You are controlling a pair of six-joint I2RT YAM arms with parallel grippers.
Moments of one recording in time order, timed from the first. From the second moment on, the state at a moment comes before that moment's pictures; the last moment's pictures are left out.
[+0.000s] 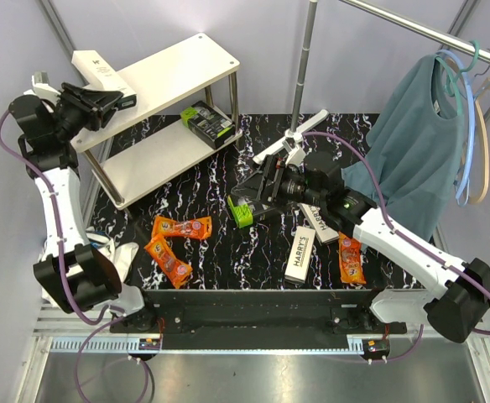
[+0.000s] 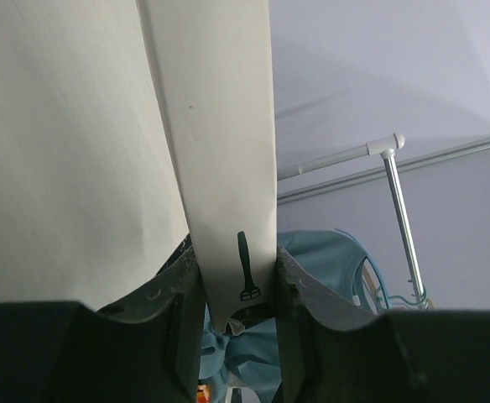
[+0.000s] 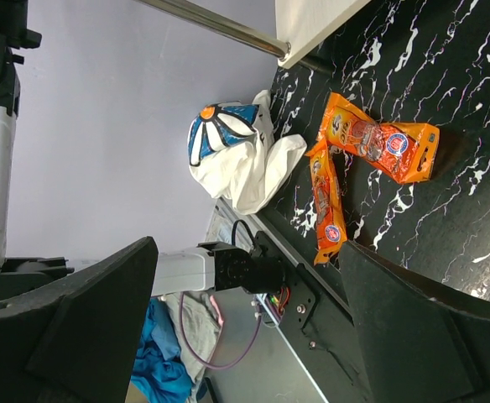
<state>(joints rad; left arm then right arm) 0.42 1.43 1.47 -0.04 0.84 -1.15 0.73 1.24 1.07 -0.08 -0.36 0.97</state>
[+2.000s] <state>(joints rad) 0.10 1.18 1.64 -0.74 0.39 -0.50 0.73 1.16 1.02 -0.15 -0.30 0.97</state>
